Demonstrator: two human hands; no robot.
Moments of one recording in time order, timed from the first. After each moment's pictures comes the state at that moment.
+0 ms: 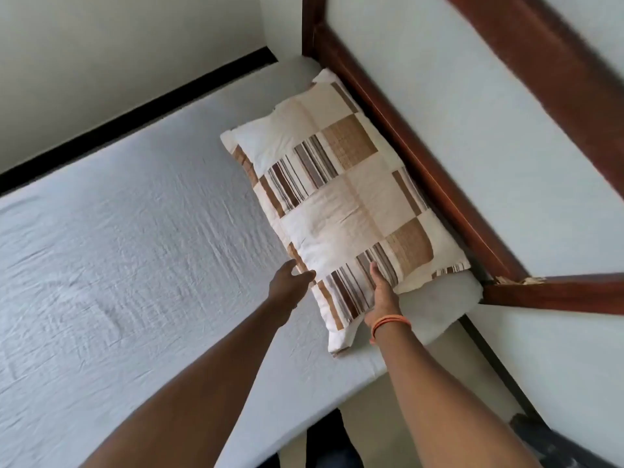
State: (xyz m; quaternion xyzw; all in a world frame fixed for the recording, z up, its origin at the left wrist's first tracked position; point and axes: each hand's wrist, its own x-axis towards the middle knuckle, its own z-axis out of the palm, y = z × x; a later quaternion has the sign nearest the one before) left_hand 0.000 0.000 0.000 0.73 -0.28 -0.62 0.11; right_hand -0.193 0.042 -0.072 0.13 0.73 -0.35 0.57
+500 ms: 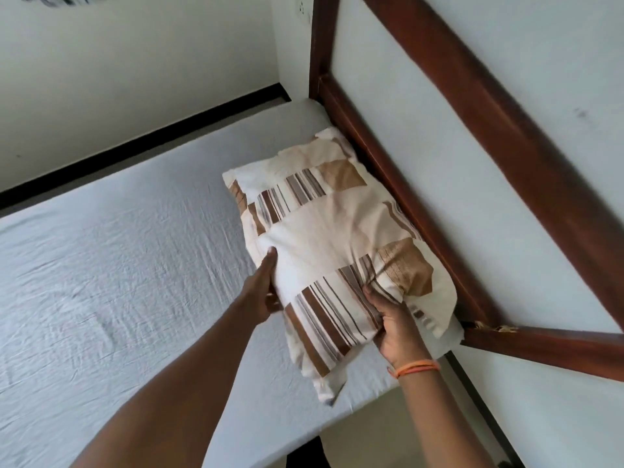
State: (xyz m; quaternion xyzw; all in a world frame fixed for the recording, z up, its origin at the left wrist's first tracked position) left_hand 0.008 -0.055 0.042 0.65 -0.04 -0.72 0.25; right_hand -0.227 0.011 0.093 -0.02 0.52 -0.45 0.72
